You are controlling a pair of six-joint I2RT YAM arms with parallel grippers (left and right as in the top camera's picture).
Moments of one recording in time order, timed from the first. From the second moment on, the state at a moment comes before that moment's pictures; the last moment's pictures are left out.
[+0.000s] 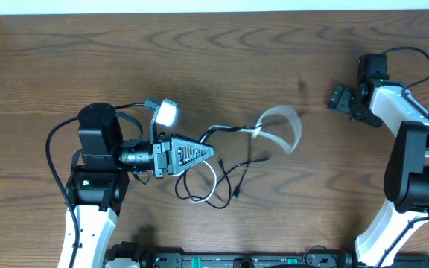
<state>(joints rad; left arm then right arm) -0.05 0.99 0.77 -0.24 1.45 -0.56 -0.09 2.00 1.26 -0.53 0.10 0.34</state>
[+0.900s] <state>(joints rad) -0.05 0.99 0.75 -0.38 1.29 -0.55 -0.07 2.00 1.26 -0.51 0.08 0.30</state>
